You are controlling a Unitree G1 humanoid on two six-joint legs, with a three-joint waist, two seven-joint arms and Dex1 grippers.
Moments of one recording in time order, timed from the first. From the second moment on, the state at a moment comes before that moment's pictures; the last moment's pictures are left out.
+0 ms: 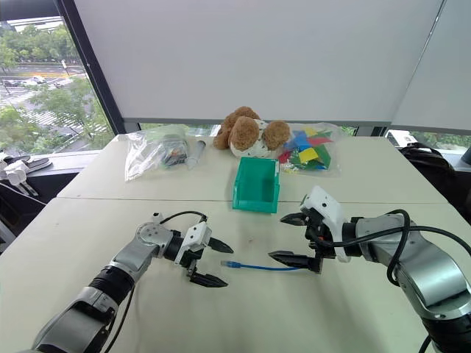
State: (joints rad) left arm -0.70 0.37 -0.32 0.62 -0.11 -0.10 -1.43; right arm -0.35 -0.89 -0.10 -0.55 0.49 0.87 0.97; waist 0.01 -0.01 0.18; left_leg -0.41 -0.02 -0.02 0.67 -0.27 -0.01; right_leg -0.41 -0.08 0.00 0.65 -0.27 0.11
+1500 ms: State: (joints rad) left arm -0.78 0.34 -0.15 0.42 -0.21 -0.05 -1.22; right arm -0.34 -0.17 -0.34 -0.41 1.15 1.18 0.02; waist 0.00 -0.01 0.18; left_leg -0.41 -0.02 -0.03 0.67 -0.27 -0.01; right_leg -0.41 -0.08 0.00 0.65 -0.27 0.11
